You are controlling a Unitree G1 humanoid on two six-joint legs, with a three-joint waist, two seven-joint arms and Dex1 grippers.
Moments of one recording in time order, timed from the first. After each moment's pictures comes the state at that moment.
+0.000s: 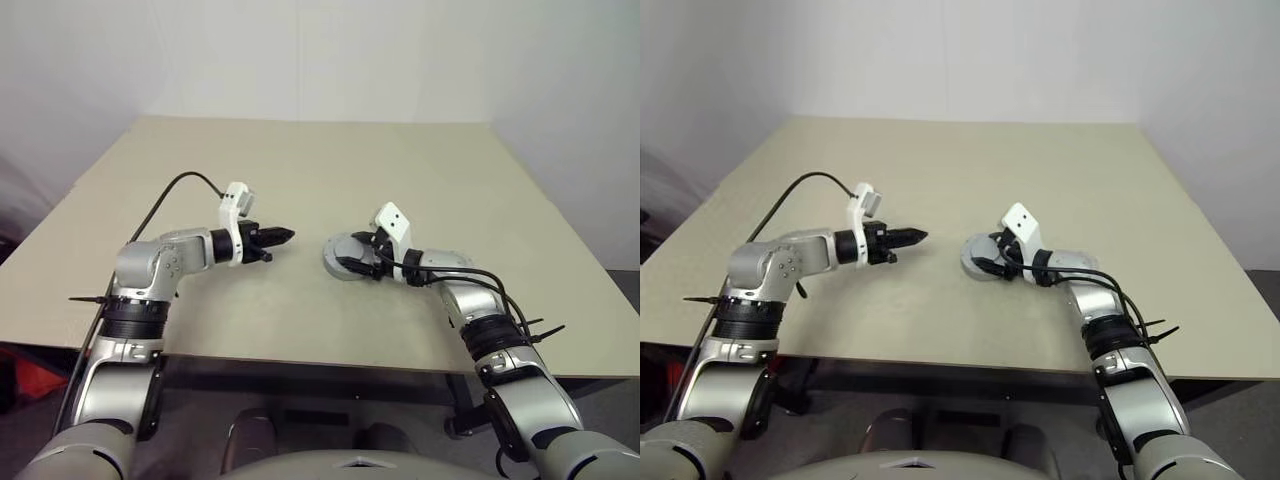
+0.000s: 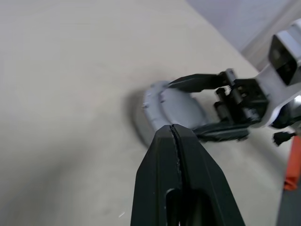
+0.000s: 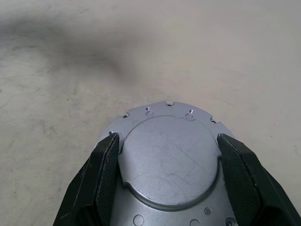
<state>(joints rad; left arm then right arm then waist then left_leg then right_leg) -0.60 0.36 0.04 0.11 -0.60 1.04 -0.70 -0.53 -0.36 0.18 0.52 0.12 0.09 0.88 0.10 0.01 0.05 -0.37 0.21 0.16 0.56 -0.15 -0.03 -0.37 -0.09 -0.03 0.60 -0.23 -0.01</state>
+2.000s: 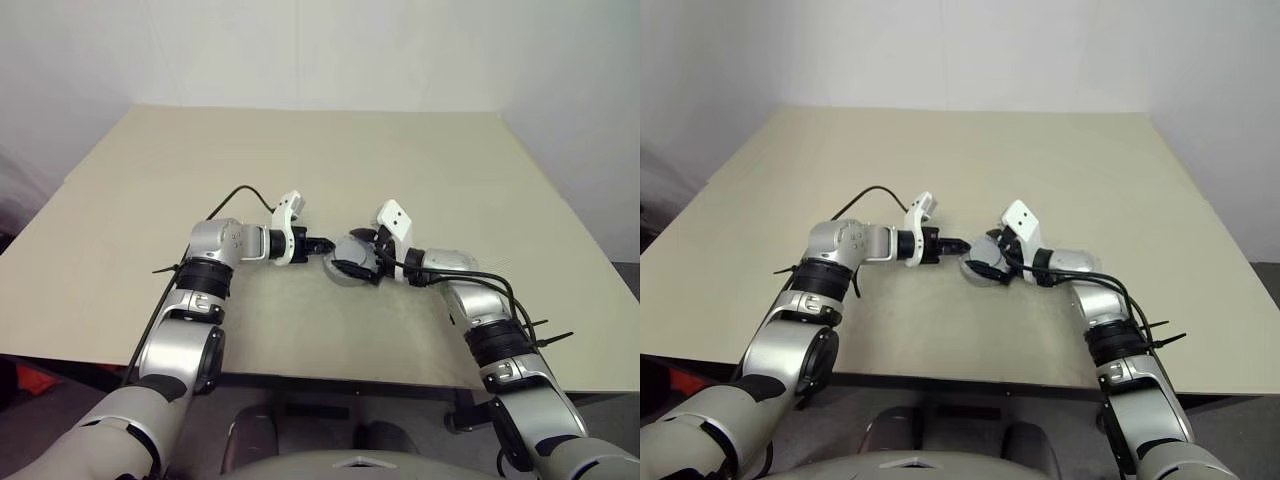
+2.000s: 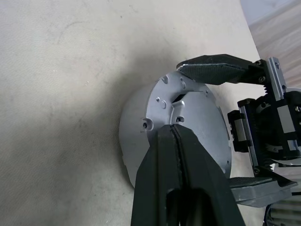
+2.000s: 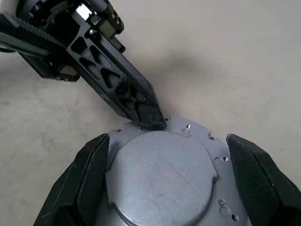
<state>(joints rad) -0.85 0.14 0.04 0.57 -0.49 1.15 -0.62 -0.49 -0.37 0.15 0.34 0.18 0.19 0.92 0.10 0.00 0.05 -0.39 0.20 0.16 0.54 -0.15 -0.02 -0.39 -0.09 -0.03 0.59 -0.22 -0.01</state>
